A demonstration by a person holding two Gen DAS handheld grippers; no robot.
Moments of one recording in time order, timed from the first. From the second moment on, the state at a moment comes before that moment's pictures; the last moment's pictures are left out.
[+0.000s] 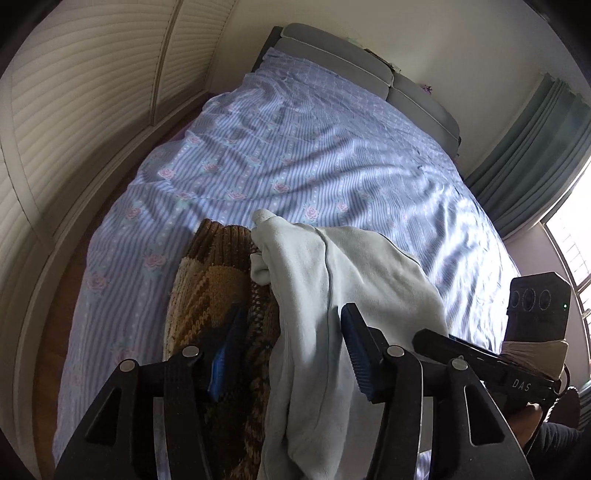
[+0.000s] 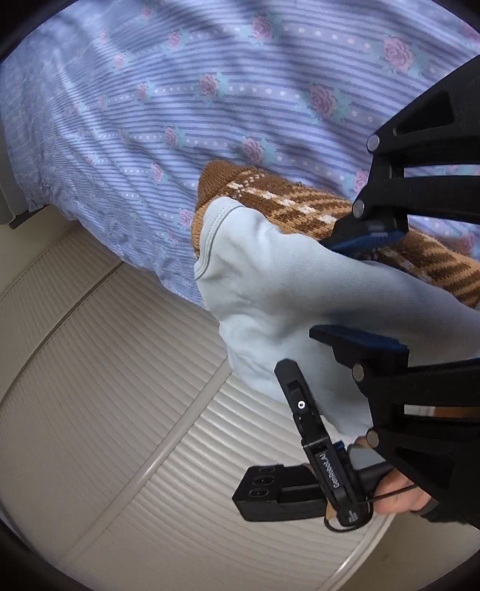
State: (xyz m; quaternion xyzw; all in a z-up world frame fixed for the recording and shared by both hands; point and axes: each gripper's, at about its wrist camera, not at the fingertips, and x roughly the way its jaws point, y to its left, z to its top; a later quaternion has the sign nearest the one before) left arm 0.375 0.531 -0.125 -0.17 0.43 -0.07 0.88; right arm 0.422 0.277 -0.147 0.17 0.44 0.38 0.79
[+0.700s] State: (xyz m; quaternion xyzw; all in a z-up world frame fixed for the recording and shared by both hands) left arm 0.191 0.343 -0.052 -0.02 0.29 0.10 0.95; right arm 0.271 0.124 -0.048 0.00 0.29 0.33 0.90
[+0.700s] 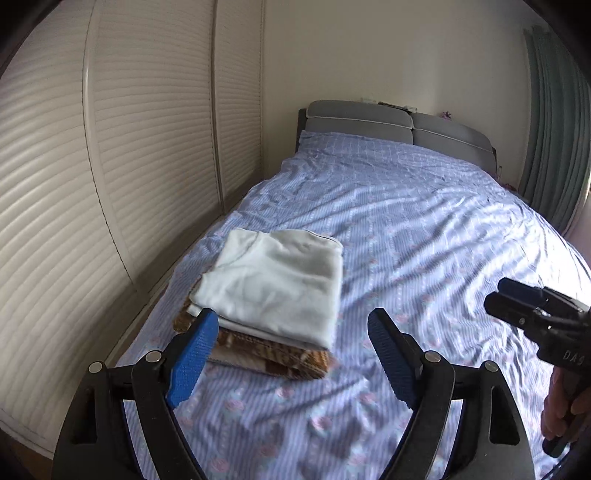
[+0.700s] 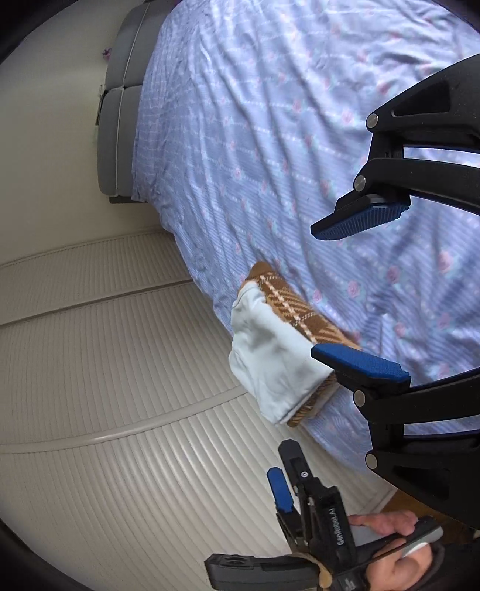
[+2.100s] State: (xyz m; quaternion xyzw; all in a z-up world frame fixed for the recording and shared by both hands) left arm 0.023 0.000 -0.009 0.04 0.28 -0.01 0.96; right arm 0.006 -0.259 0.032 0.01 0.23 0.01 0.97
